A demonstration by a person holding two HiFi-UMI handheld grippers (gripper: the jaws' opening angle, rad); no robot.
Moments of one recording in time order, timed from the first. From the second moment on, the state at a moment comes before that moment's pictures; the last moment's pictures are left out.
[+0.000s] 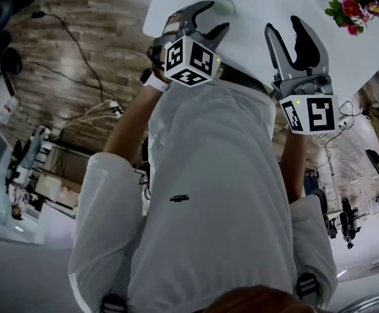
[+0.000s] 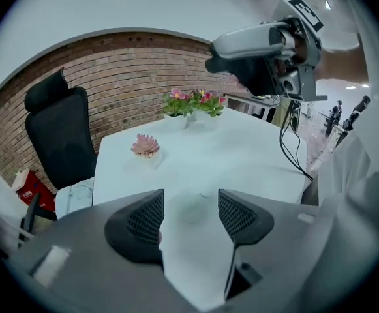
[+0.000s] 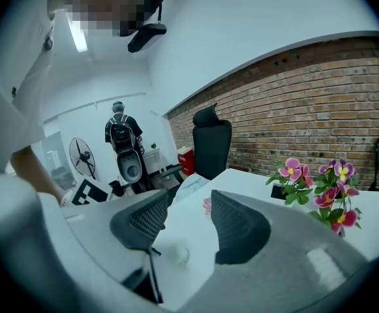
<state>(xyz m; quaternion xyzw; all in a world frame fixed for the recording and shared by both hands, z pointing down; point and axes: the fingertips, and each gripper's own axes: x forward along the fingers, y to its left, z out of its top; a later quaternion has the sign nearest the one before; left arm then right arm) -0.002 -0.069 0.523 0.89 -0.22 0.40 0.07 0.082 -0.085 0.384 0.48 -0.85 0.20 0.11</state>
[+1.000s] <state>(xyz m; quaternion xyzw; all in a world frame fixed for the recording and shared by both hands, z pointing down) 0.017 -0.073 0.595 0.87 -0.17 0.46 0.06 0.089 -0.090 0.408 0.48 -0.84 0.23 0.12</state>
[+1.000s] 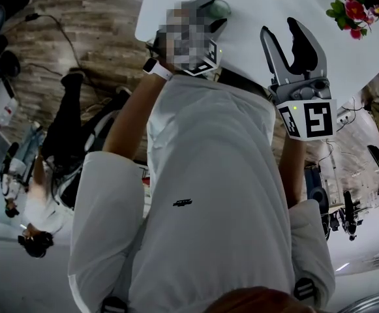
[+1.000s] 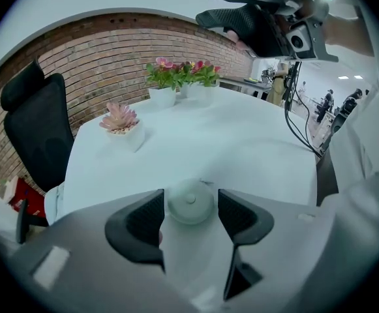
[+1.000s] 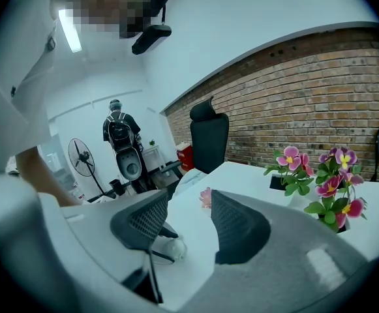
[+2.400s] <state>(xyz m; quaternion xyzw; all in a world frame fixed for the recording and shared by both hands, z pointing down) -0.001 -0.067 0.538 0.88 -0.26 0.38 0.15 0.076 -0.074 0.373 0.46 -0.86 0.19 0.11</state>
